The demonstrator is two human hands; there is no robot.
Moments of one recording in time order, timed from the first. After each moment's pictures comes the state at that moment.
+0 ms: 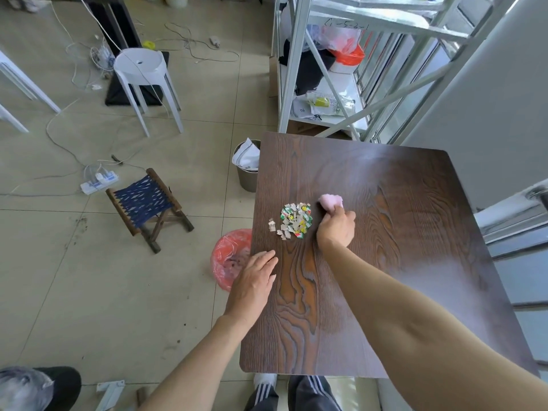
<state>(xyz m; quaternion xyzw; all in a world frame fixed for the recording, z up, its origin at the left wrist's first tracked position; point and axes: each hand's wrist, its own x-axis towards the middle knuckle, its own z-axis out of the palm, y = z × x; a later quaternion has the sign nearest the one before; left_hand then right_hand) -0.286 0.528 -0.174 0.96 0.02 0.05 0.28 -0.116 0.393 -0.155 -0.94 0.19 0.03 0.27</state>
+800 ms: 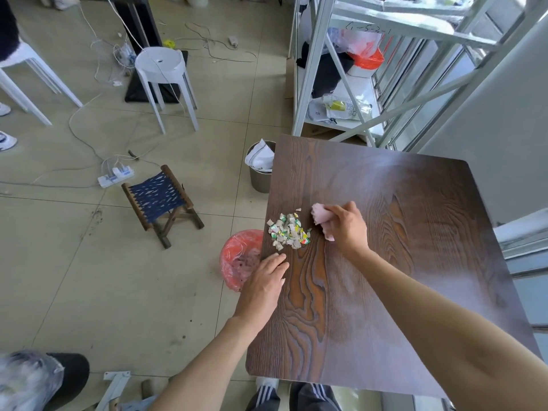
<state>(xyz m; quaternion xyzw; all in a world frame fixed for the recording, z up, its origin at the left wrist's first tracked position) -0.286 0.527 -0.172 0.96 0.02 0.04 0.28 -0.107 0.377 -0.142 -0.96 -0.12 0.06 0.24</state>
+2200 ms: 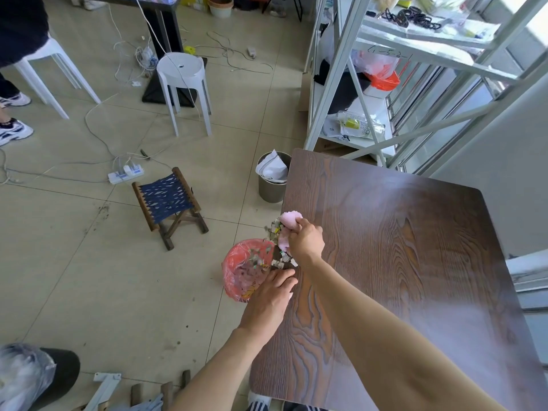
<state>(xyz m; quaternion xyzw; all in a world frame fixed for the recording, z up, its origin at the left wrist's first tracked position) -0.283 0.534 -0.186 0.96 0.02 0.04 0.27 -0.141 0.494 -0.130 -0.94 0.01 0.18 0.29</state>
